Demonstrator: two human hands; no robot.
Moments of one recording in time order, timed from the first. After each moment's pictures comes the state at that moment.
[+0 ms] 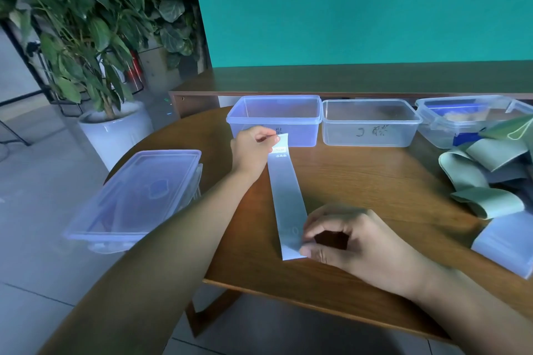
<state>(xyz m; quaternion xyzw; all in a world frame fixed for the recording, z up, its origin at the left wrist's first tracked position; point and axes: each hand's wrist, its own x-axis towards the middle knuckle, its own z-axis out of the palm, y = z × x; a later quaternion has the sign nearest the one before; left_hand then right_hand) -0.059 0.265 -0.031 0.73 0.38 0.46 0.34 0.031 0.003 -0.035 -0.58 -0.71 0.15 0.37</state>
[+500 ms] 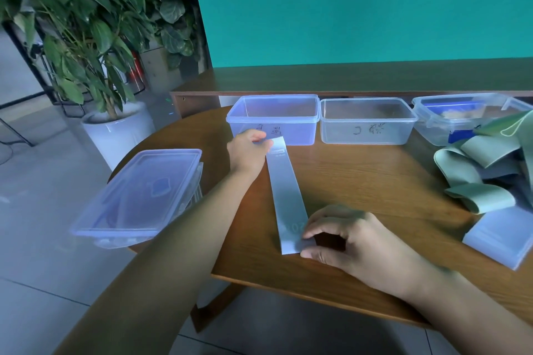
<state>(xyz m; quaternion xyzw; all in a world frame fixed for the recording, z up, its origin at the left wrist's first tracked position) -0.063 0.265 -0.037 0.71 0.45 0.43 0.32 0.031 -0.007 -0.038 -0.58 -0.74 0.09 0.33</state>
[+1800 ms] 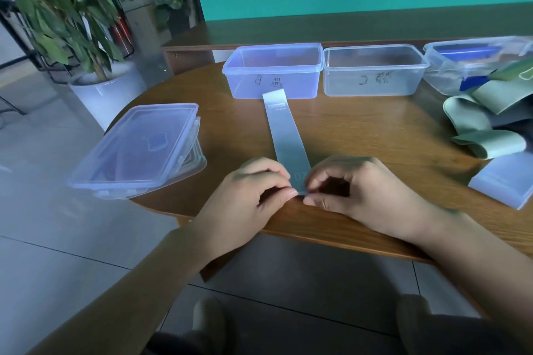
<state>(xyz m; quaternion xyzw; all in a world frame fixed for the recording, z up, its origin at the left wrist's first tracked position) -0.183 0.102 -0.041 0.92 0.20 0.29 0.15 0.025 -0.007 -0.038 -0.58 -0.73 0.10 0.35</state>
